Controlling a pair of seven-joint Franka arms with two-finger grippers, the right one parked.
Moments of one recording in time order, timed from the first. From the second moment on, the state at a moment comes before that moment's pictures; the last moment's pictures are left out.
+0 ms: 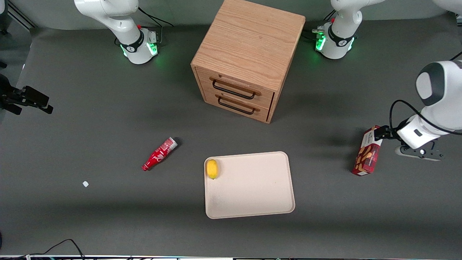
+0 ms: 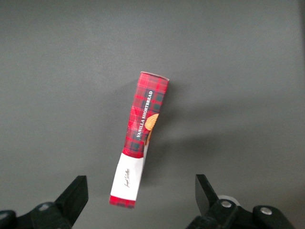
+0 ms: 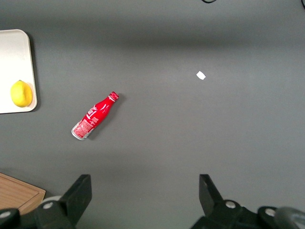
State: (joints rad) arm 0.26 0.19 -0.21 -1.96 0.07 2.13 0.21
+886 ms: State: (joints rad) arm 0.26 0.36 -0.18 -2.13 0.18 2.55 0.27
